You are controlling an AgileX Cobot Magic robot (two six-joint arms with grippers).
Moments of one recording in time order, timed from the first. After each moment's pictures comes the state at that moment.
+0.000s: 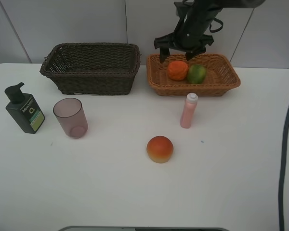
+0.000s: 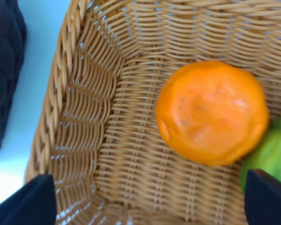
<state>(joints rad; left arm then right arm) -0.01 -0.01 -0.50 -0.03 1.07 -0.02 0.39 2.15 -1.82 -0.10 0.84 0.23</state>
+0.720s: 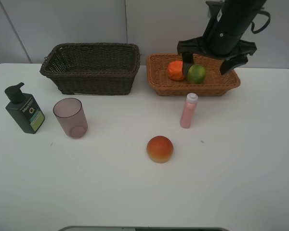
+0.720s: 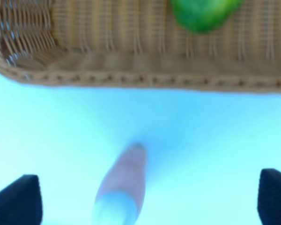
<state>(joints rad) -0.01 -0.01 -0.50 -0.03 1.07 -0.02 0.43 1.77 -1.39 -0.18 0.96 0.48</state>
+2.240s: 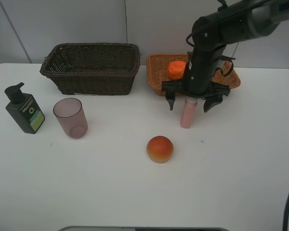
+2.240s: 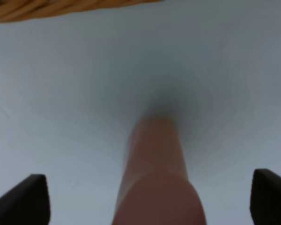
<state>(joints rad) -0.01 -0.01 -0.50 -0.03 1.07 -0.02 0.48 2.01 -1.35 -0.18 0.88 0.70</state>
